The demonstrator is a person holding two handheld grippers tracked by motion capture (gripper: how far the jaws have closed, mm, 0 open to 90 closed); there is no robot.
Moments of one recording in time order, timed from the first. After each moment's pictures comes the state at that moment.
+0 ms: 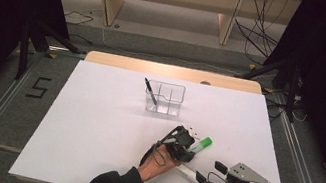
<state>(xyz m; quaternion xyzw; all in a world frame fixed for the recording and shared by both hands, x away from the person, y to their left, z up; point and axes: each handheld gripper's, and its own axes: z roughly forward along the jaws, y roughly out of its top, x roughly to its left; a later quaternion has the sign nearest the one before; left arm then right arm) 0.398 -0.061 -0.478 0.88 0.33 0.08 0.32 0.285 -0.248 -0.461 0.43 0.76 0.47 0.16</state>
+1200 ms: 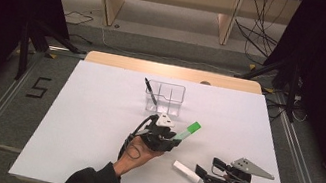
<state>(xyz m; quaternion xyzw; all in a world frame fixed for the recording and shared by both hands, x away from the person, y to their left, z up) 0.393 0.015 -0.450 0.83 0.33 0.09 0.43 0.296 -0.247 -0.454 0.46 0.72 0.51 0.11</state>
